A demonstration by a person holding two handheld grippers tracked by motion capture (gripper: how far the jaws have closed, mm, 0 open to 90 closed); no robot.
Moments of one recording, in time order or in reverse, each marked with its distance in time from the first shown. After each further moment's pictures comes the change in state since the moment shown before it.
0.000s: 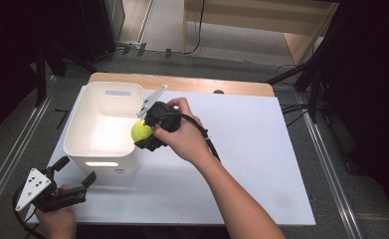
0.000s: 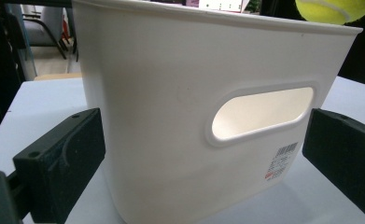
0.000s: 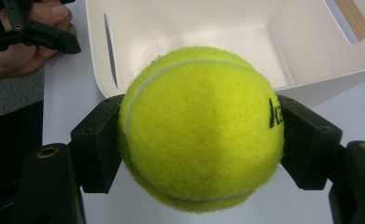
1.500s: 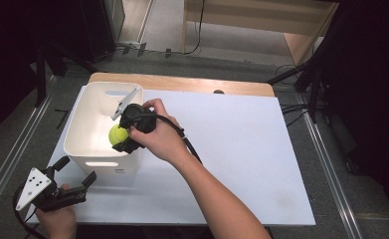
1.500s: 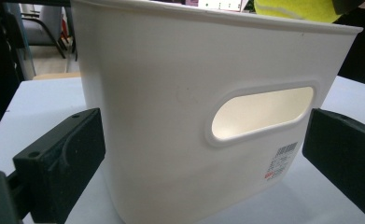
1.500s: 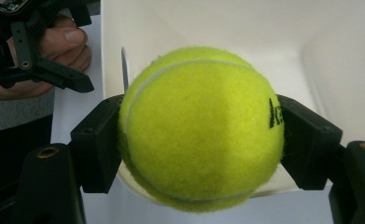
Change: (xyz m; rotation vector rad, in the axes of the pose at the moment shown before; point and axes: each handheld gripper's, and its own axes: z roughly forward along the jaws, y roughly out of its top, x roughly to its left) left arm 0.000 0.000 0.001 0.002 -0.004 -0.002; right arm 0.011 0.034 0.041 0.000 0.061 -0.037
